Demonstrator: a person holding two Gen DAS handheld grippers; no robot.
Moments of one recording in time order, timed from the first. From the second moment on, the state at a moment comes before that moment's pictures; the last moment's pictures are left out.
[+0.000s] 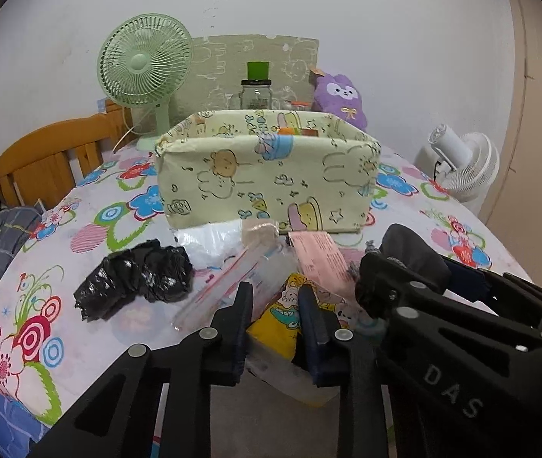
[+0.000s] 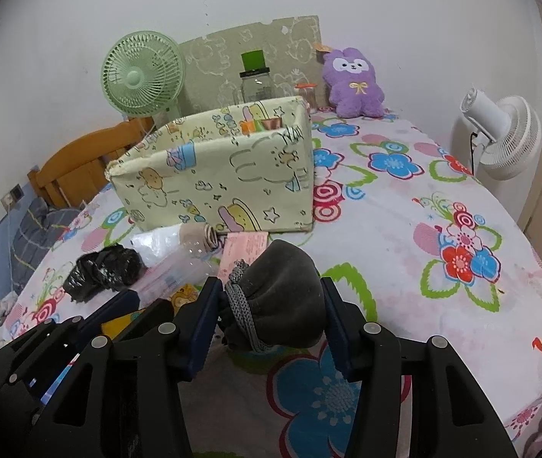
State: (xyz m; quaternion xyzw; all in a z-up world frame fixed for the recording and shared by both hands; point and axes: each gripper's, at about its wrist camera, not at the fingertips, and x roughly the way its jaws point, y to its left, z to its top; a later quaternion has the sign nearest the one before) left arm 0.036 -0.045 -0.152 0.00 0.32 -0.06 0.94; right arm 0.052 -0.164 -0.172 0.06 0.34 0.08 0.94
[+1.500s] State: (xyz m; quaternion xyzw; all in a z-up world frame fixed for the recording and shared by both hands) left arm 0.067 -0.044 -0.055 0.00 0.30 -0.07 0.95; right arm 0.069 -0.155 -0.063 0.05 0.28 0.07 0.95
